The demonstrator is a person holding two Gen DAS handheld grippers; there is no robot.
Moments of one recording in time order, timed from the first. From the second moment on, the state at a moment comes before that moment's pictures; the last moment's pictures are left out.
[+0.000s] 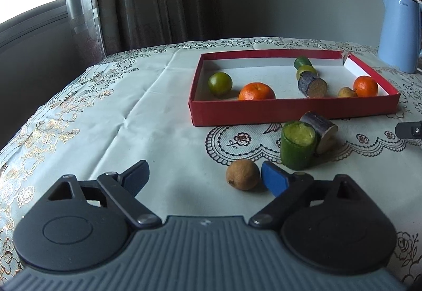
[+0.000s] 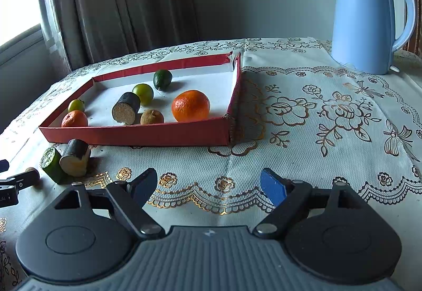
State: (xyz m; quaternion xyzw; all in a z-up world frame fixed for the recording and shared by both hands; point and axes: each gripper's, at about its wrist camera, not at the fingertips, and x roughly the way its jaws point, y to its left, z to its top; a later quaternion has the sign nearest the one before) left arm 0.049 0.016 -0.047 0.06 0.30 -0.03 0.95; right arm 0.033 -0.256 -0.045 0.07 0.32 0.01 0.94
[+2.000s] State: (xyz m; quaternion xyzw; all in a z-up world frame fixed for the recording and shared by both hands) left arm 0.146 -0.058 -0.008 0.08 0.25 -0.03 0.96; right arm 0.035 -0.261 -0.044 0.09 0.32 0.02 0.94
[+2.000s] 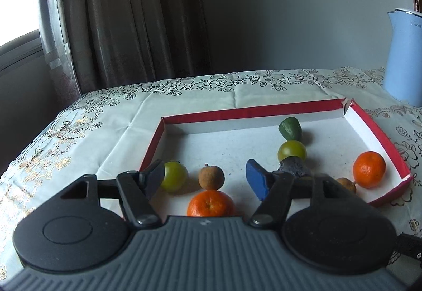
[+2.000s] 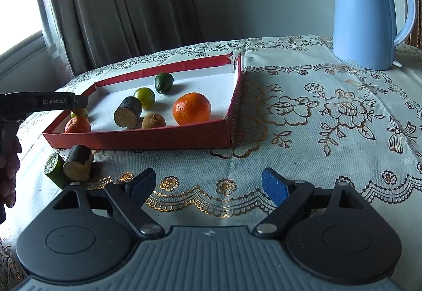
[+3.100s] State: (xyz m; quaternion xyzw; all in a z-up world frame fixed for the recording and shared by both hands) left arm 0.038 0.068 -0.035 0.00 0.22 0.05 0.97; right arm 0.049 -0.161 -0.021 0.00 0.28 0.15 0.95
